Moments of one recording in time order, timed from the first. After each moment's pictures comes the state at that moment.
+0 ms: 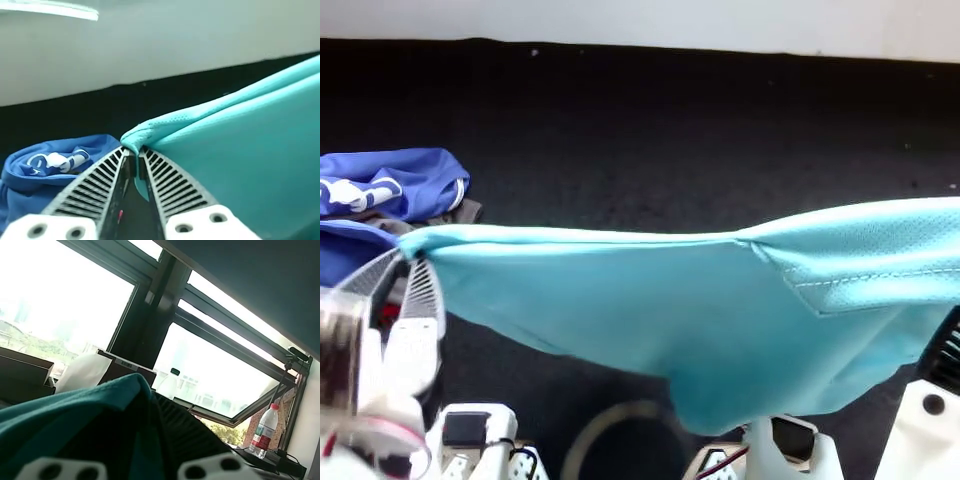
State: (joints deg) left arm -9.5 -67.5 -5.1 93.3 -10.2; right arm 12.1 -37.3 -70.0 85.1 23.6
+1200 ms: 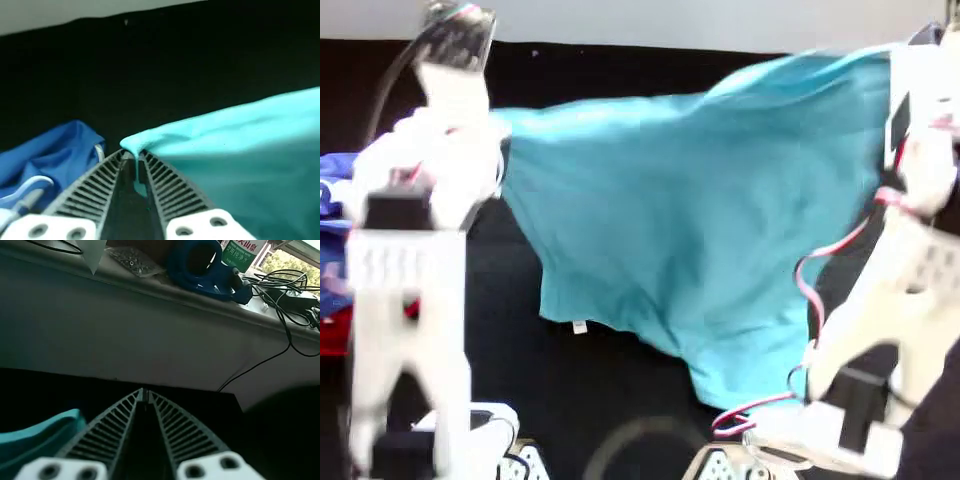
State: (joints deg) left arm -6.5 -21.0 1.3 62.7 -10.2; right arm 12.5 -2.6 -46.5 68.8 23.5
